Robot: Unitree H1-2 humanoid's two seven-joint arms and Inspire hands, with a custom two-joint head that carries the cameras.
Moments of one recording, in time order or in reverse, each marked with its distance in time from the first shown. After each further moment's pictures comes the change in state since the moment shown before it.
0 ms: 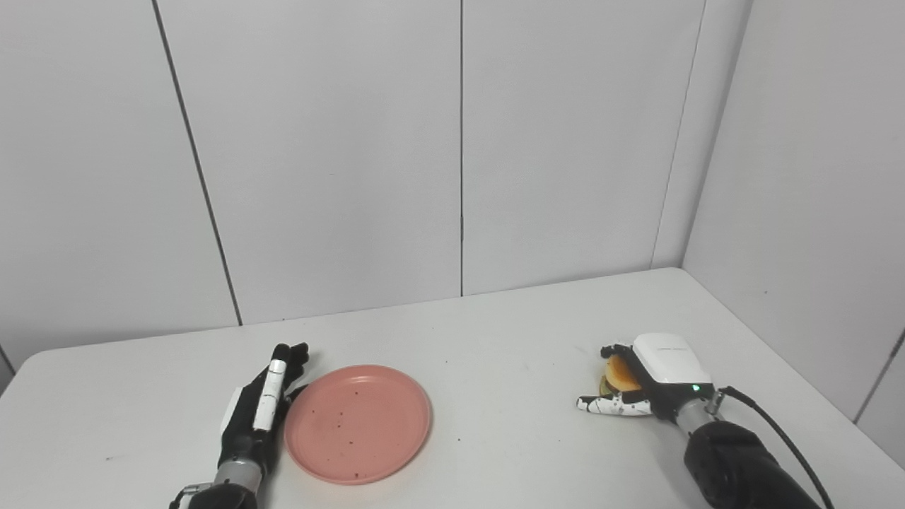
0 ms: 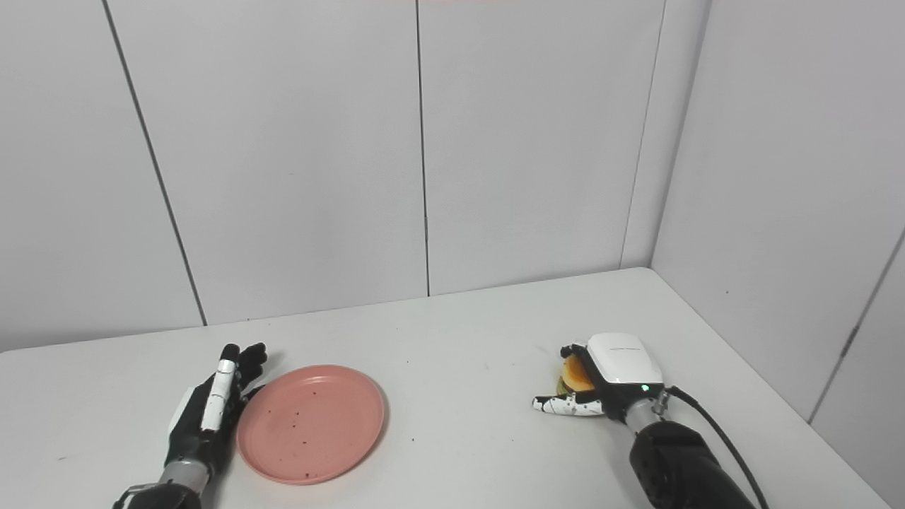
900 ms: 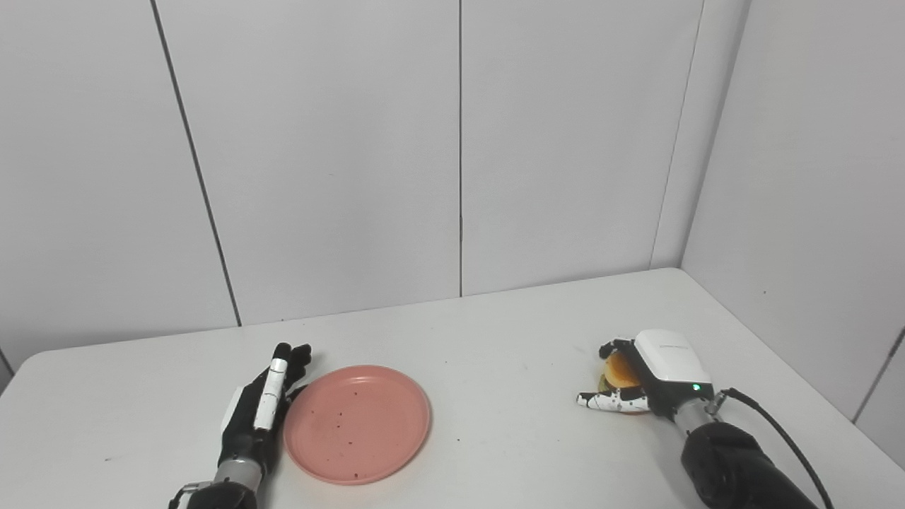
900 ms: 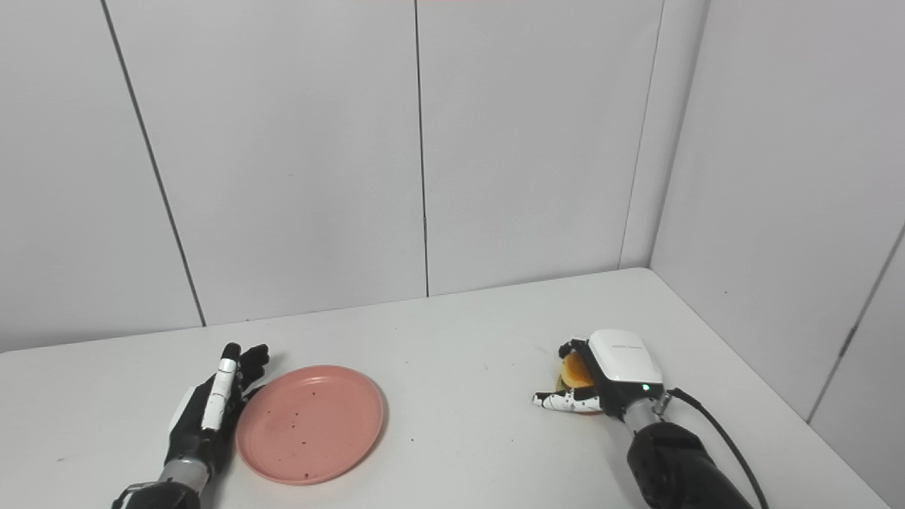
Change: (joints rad) left arm 0.006 0.000 -0.002 -0.025 0.005 0.030 -0.004; right arm -0.006 -0.007 0.031 0.022 0.105 -0.022 -0.072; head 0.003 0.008
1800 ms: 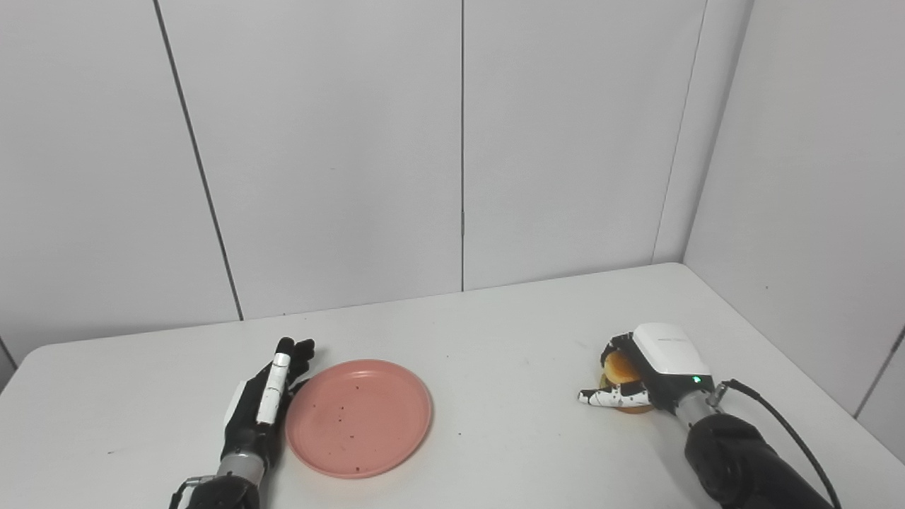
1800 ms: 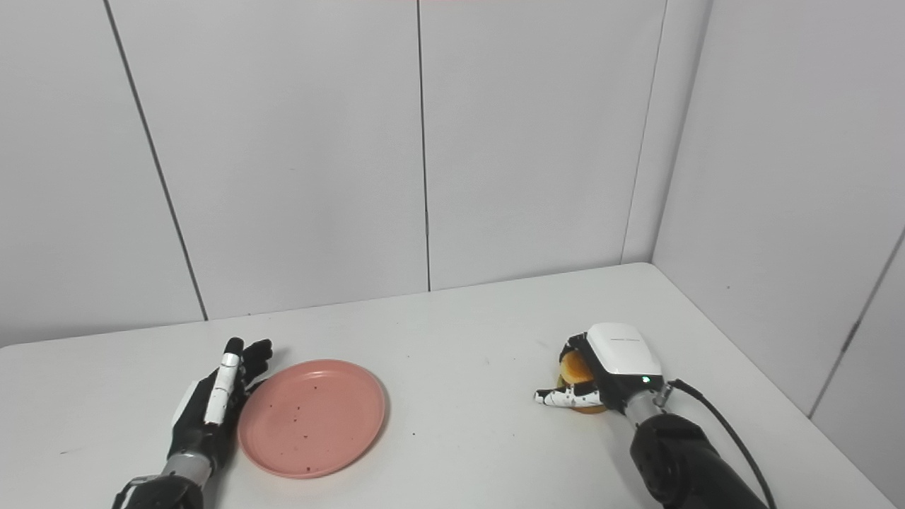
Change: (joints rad) left arm 0.004 -0.001 -0.002 -0.010 0.000 0.006 -0.001; right arm -0.001 -0.026 0.026 -0.010 0.020 -0.033 0.011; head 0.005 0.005
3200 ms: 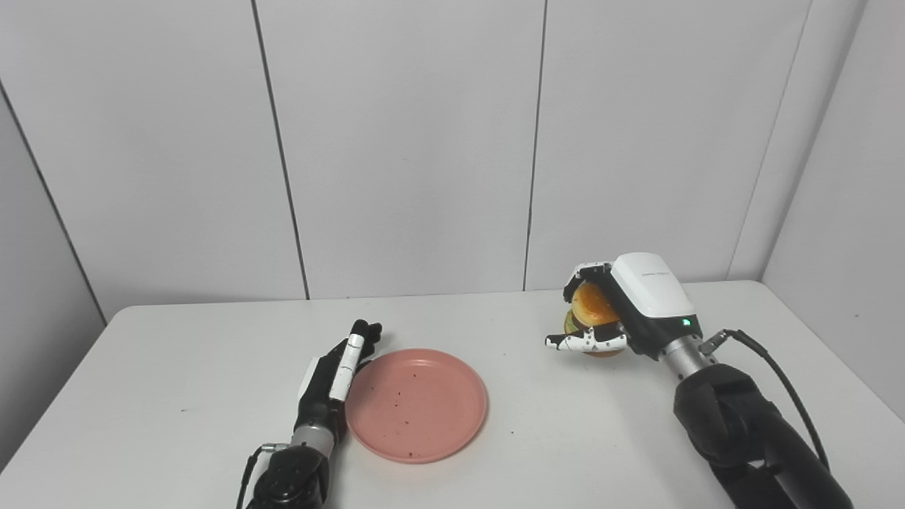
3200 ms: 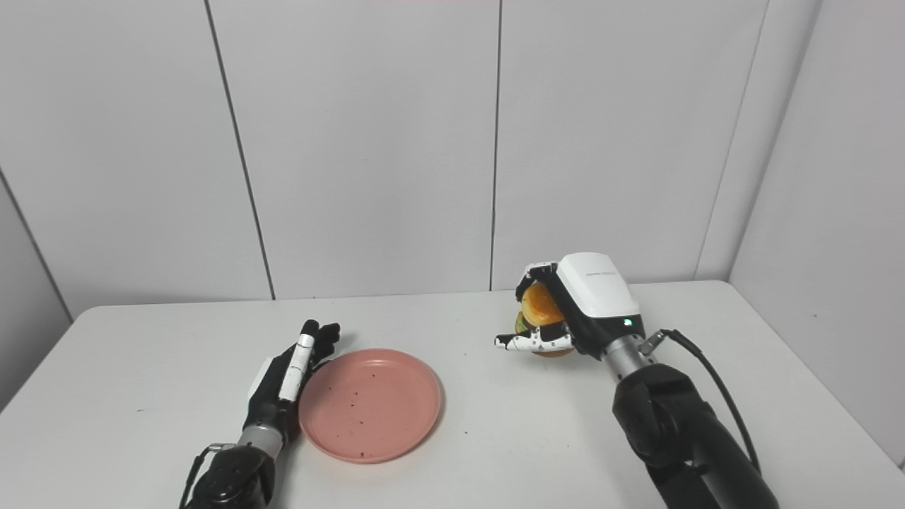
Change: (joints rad) left arm 0.000 -0.061 -0.021 -0.009 0.046 0.011 0.062; right arm -0.171 0.143 0.032 -0.223 -0.025 -0.076 0.121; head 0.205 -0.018
